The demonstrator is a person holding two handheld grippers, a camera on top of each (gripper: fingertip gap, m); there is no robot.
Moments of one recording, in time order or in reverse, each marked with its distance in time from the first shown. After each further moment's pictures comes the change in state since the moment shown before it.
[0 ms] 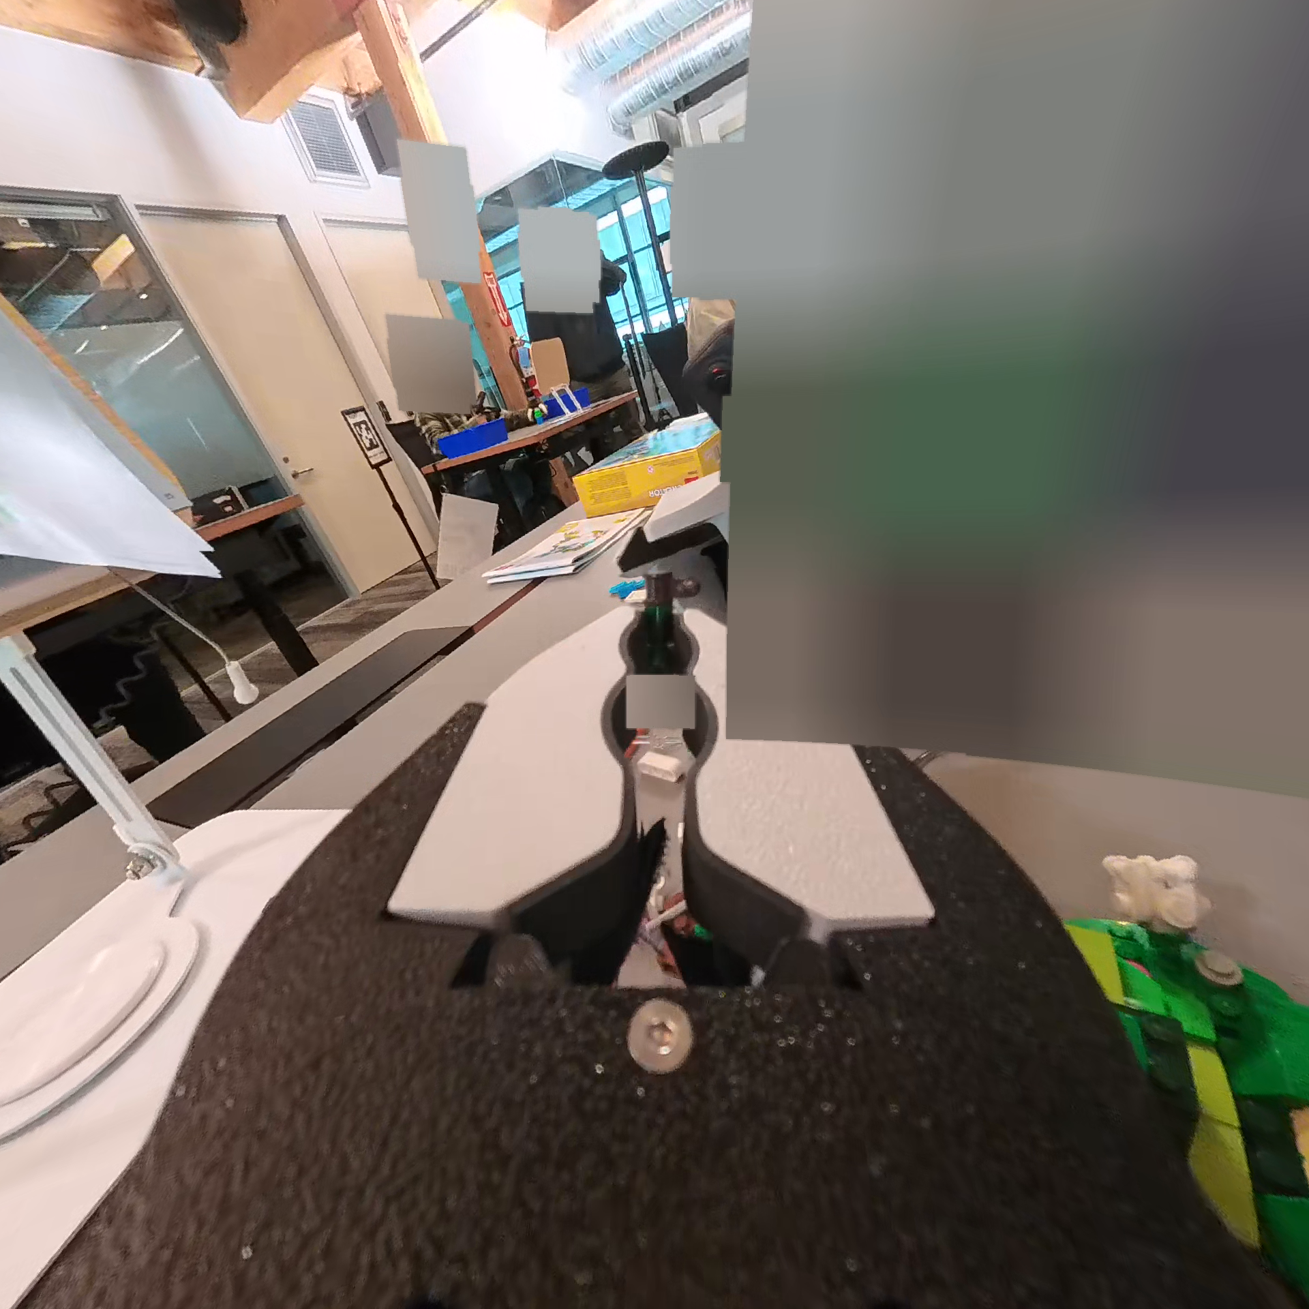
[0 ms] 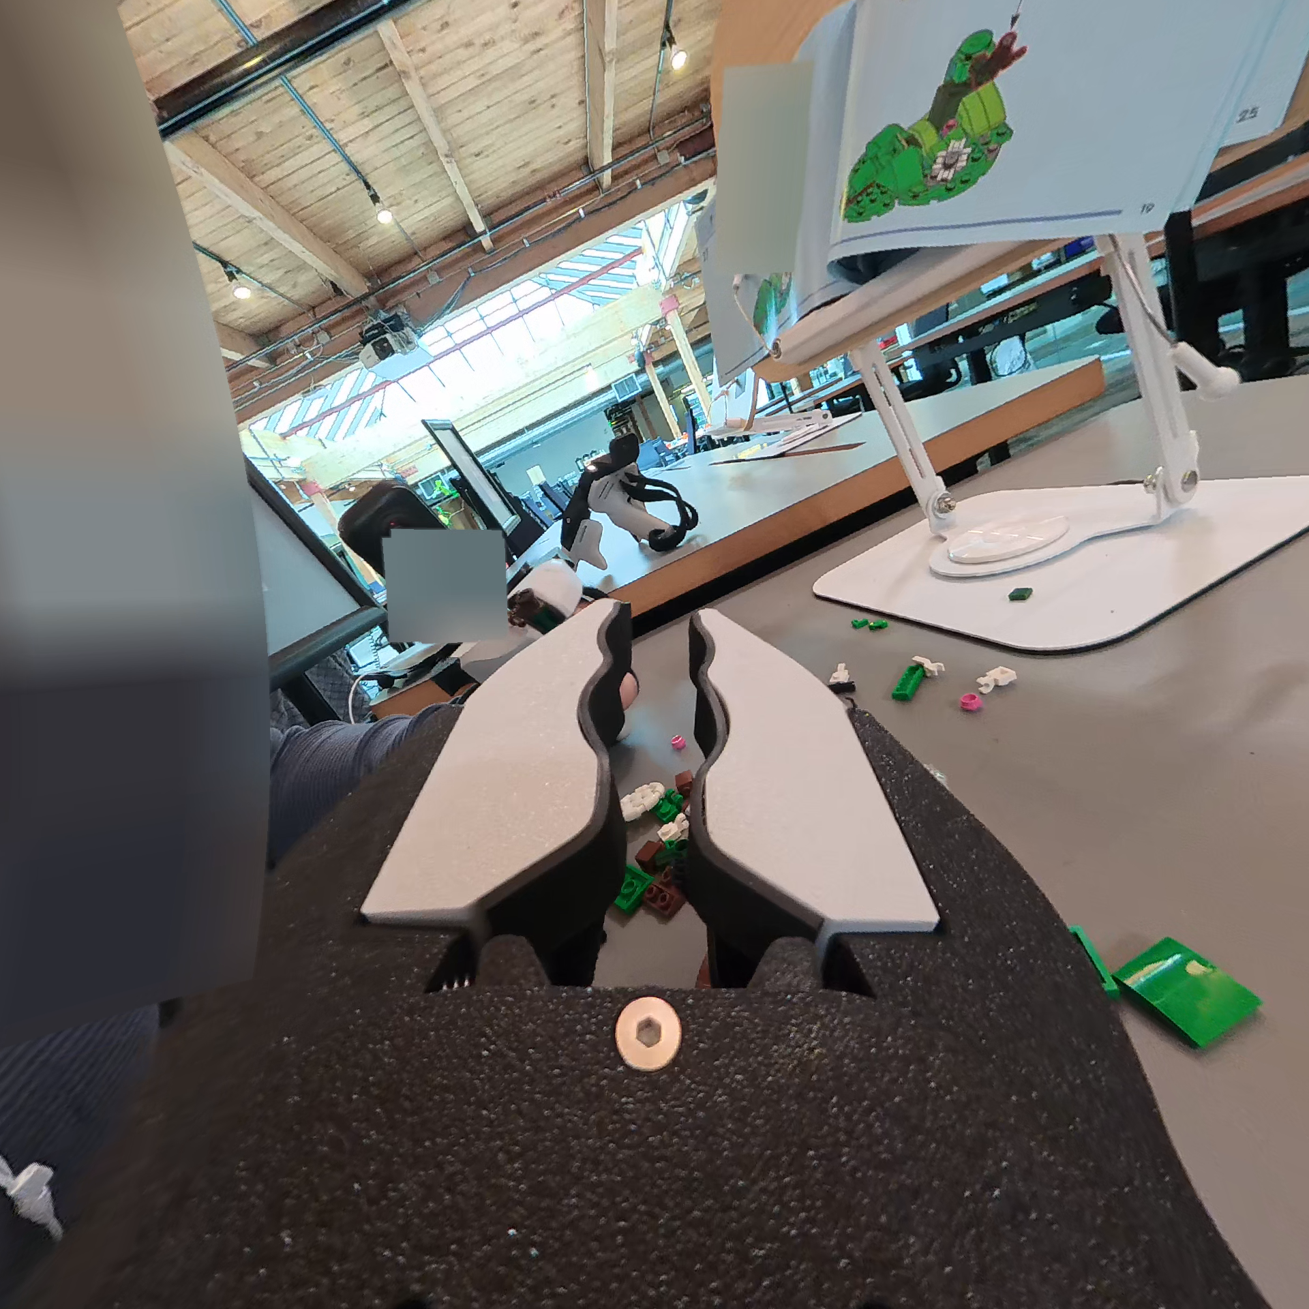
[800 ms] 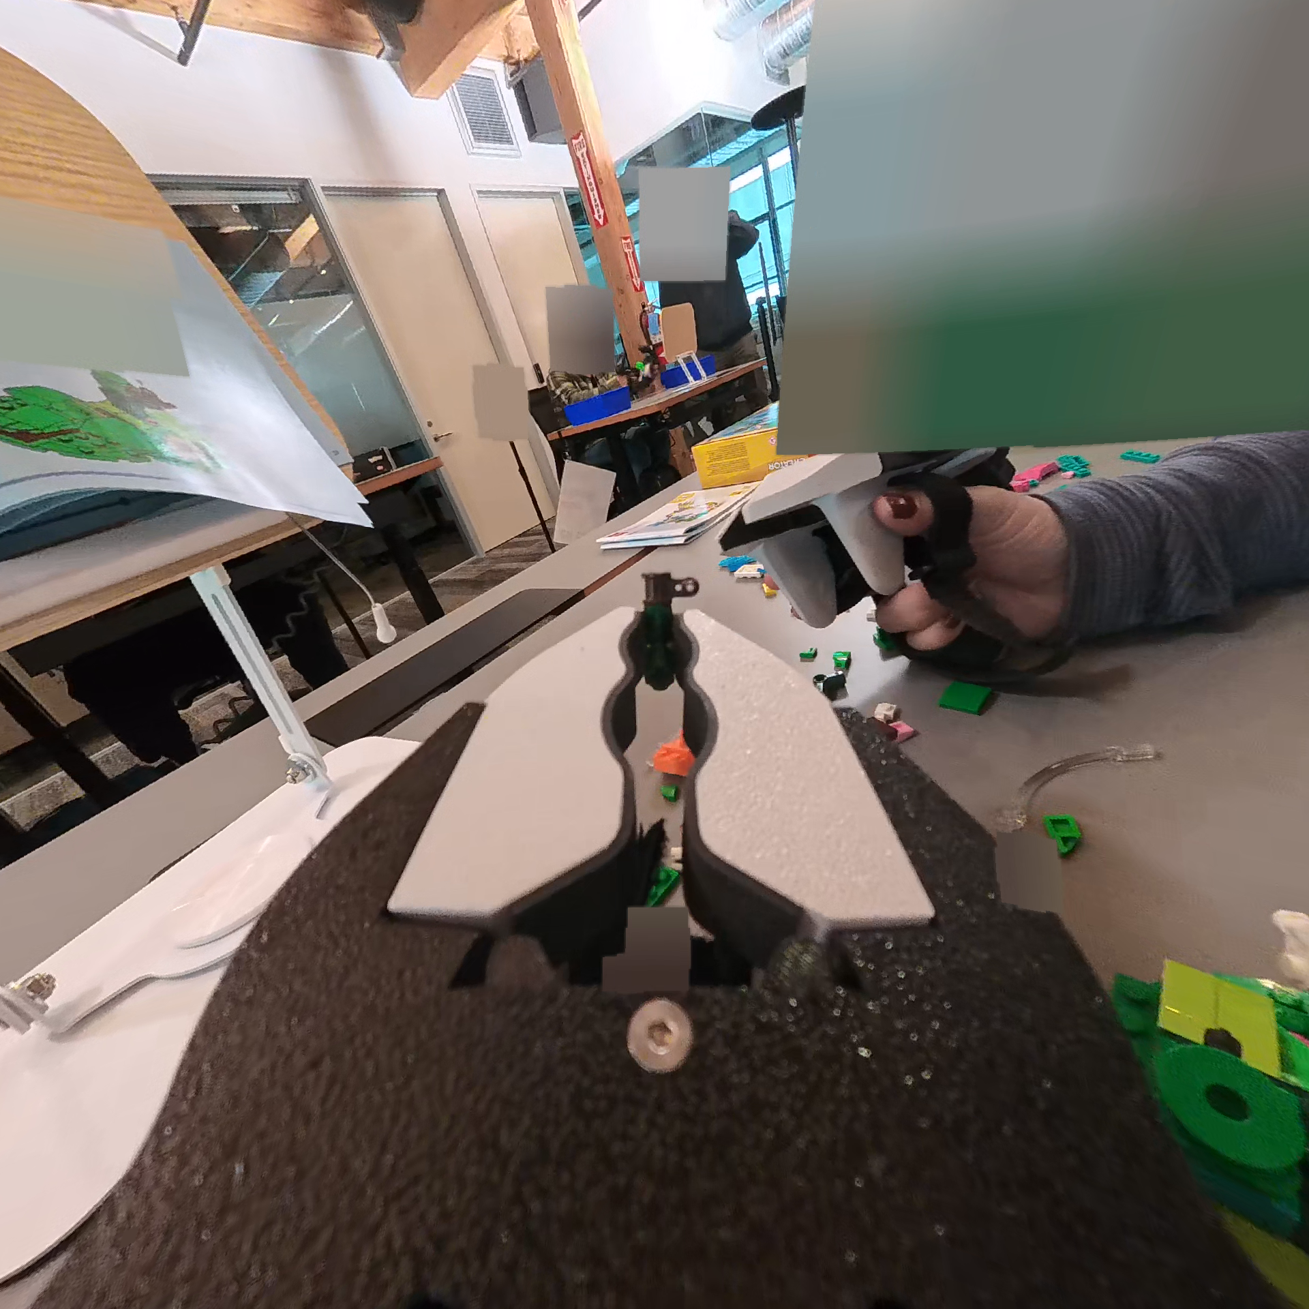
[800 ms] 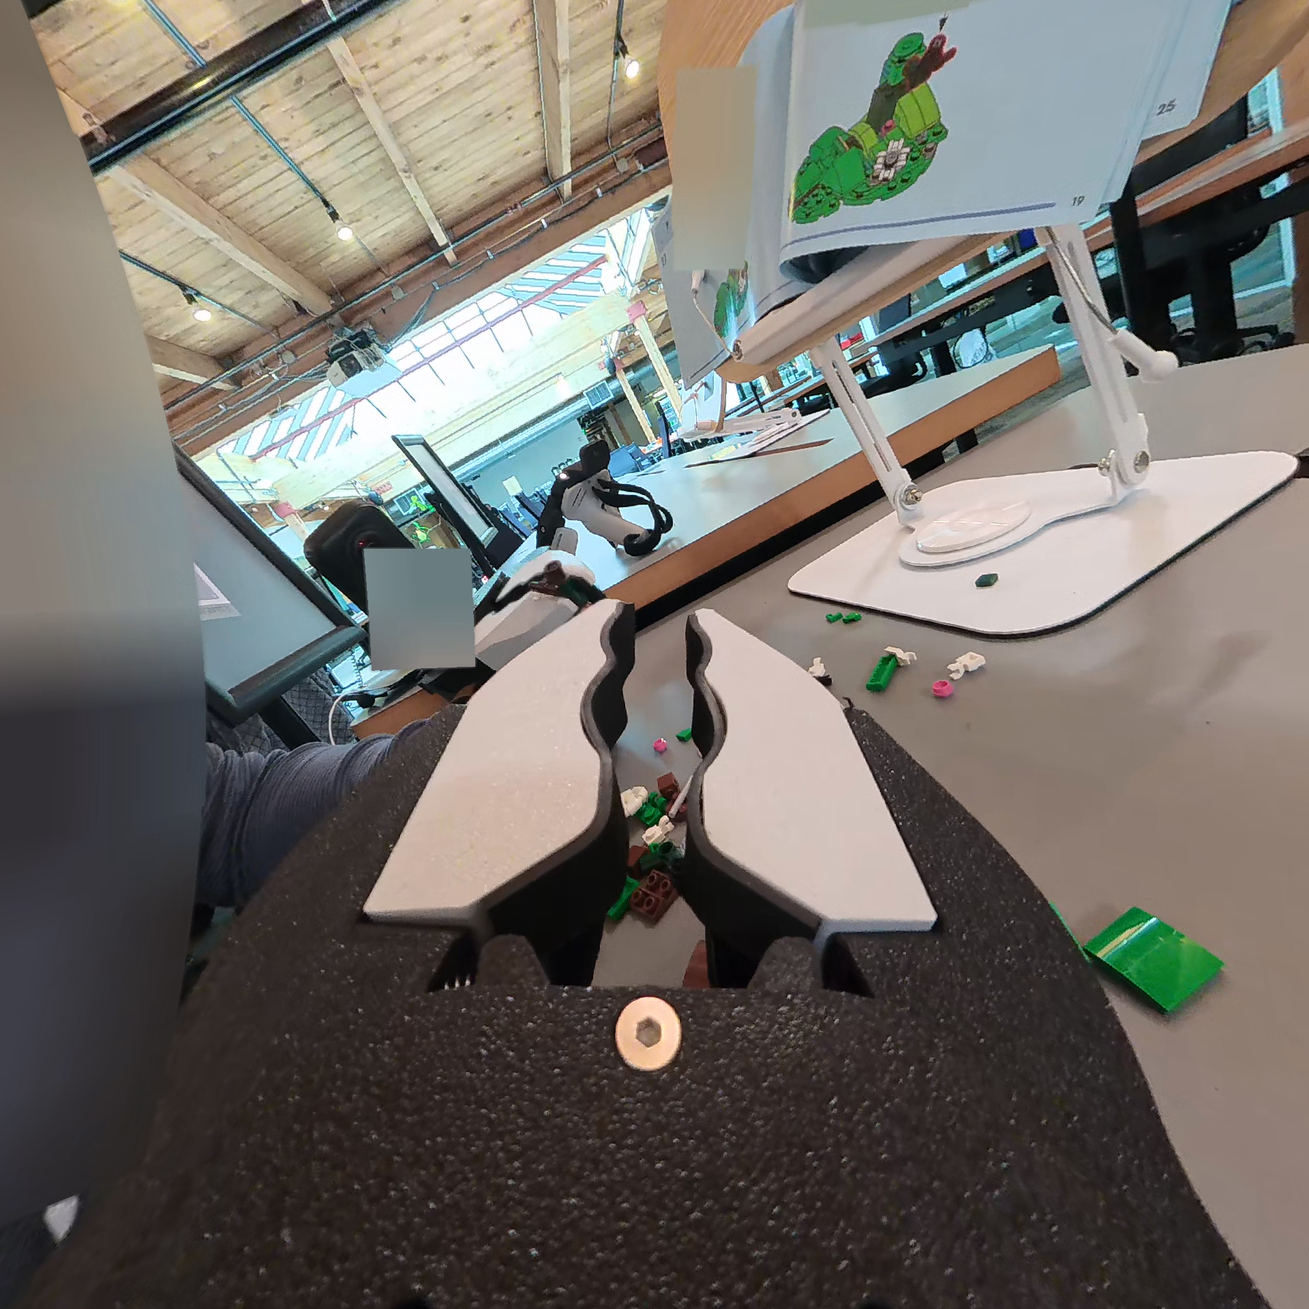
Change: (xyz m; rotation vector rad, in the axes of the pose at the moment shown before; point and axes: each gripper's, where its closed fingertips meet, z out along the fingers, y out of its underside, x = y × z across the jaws) left arm -0.029 0.007 -0.006 -0.047 -0.202 0.024; right arm 0.008 0.000 0.000 0.008 0.049 0.031
